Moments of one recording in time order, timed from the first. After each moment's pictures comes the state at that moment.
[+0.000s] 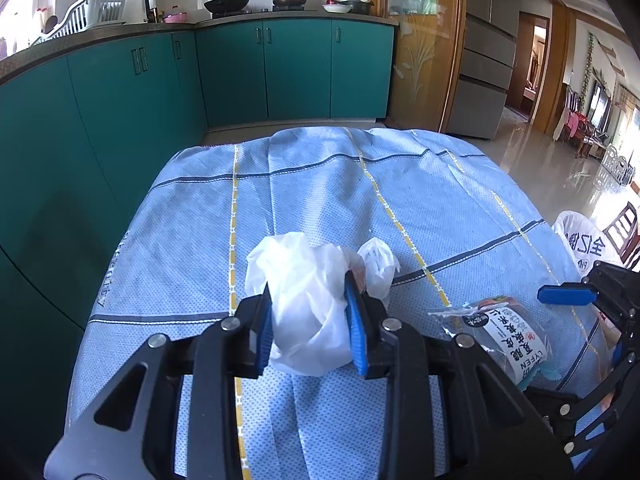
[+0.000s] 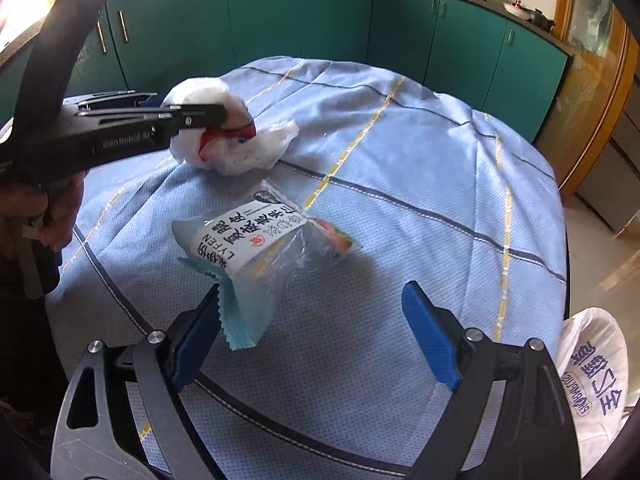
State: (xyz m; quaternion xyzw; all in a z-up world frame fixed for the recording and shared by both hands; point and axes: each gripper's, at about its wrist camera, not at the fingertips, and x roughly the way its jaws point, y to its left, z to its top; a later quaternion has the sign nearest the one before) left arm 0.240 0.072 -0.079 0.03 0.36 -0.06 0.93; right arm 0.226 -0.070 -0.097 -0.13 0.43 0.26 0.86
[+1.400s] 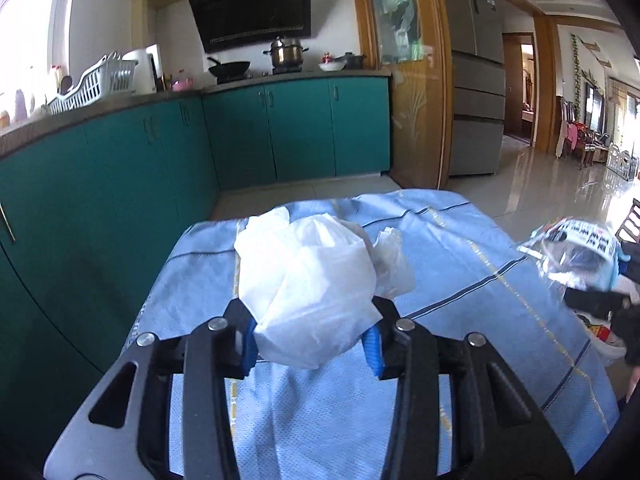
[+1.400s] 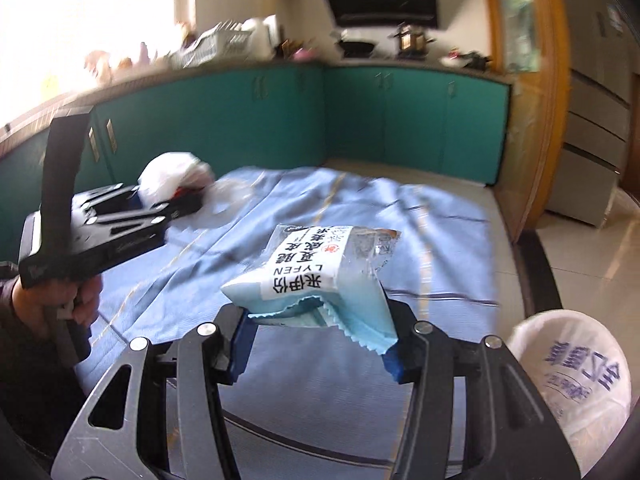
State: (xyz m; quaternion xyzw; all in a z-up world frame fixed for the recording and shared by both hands) left arm 0.204 0.033 -0.032 0.06 0.25 -0.05 0.96; right arm 0.181 -0.154 -0.038 -0.01 0.27 0.20 0.94
